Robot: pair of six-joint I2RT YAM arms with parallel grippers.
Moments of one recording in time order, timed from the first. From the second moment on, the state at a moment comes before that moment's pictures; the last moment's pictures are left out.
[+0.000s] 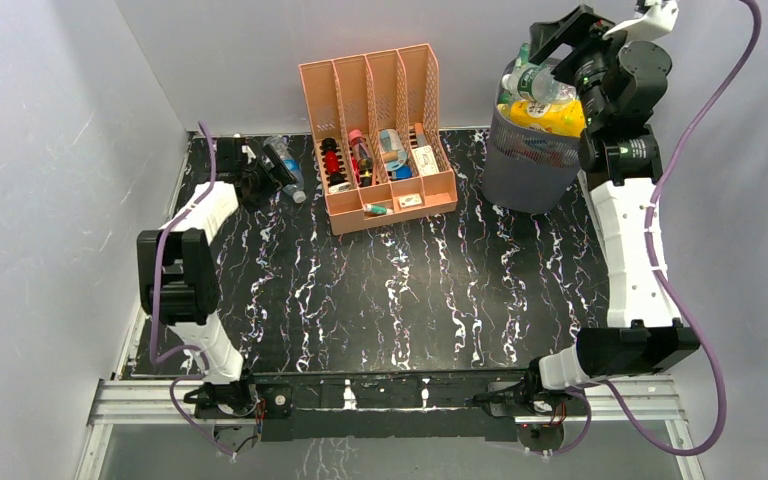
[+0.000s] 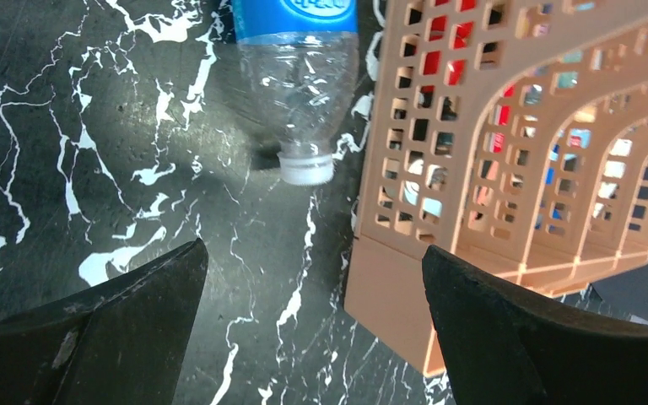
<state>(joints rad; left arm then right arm) 0.00 1.76 1.32 -0.33 0.18 -0.59 0.07 1.45 1.84 -0.19 0.00 0.44</state>
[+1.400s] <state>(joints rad) -0.03 2.18 1.59 -0.18 0.01 -0.63 0.39 1.37 1.72 -0.29 -0.06 0.36</state>
